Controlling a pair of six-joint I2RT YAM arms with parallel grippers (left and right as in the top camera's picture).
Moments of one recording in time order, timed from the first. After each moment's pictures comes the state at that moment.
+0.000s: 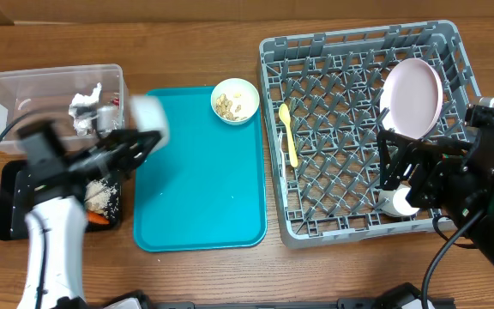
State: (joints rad) left arm 0.34 1.31 0.82 -0.19 1.28 0.10; right arm 0.41 1.01 1.77 -1.33 0.13 0.49
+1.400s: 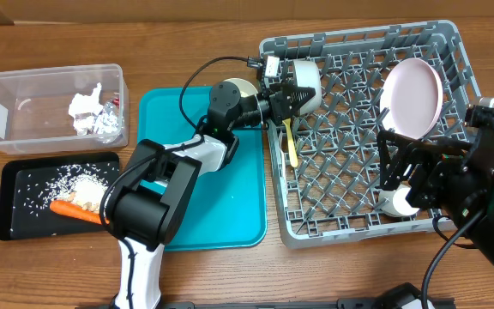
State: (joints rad) left arm -0.45 2.16 1.17 1.08 0.84 -0.92; right arm 0.41 1.01 1.77 -1.33 0.13 0.49
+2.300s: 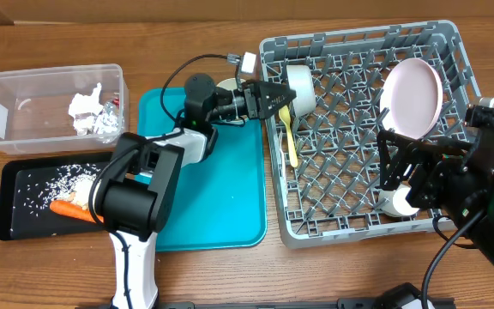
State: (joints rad) left arm -0.33 2.18 1.18 1.06 1.04 -0.99; right arm 0.41 1.01 1.77 -1.32 0.13 0.49
